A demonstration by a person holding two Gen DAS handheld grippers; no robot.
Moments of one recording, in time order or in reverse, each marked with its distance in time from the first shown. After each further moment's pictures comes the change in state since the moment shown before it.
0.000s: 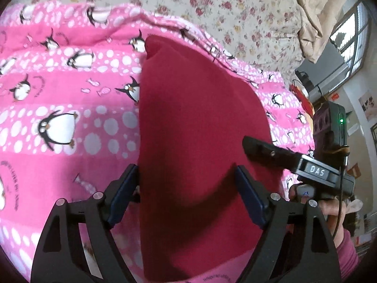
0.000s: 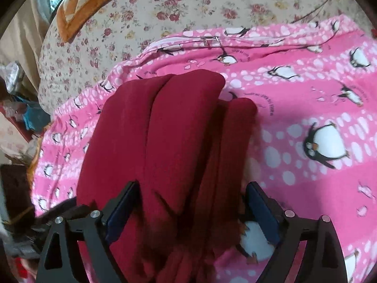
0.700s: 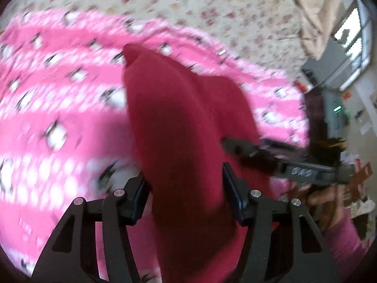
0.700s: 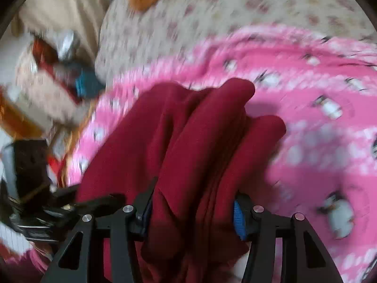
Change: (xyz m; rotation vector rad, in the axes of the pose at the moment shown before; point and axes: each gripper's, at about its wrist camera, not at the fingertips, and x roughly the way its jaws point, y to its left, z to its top) left arm -0.088 0.006 -0.073 0.007 -0.035 0.163; right arm 0.002 0.081 -0.049 -0.249 0.085 0.252
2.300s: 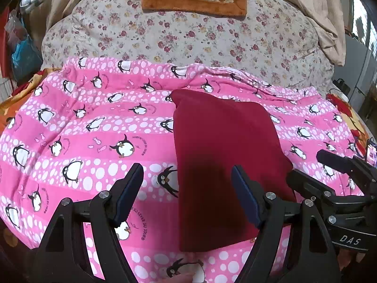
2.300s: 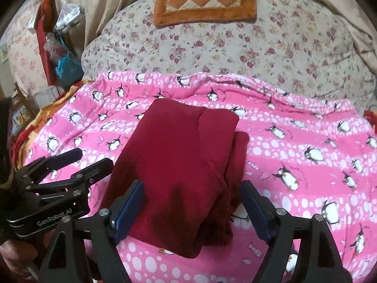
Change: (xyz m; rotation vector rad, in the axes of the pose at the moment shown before) left arm -0.061 -0.027 -0.045 0.062 -0.306 0.326; right arm -0.062 0.104 -0.078 -0.178 -0.228 -0.437
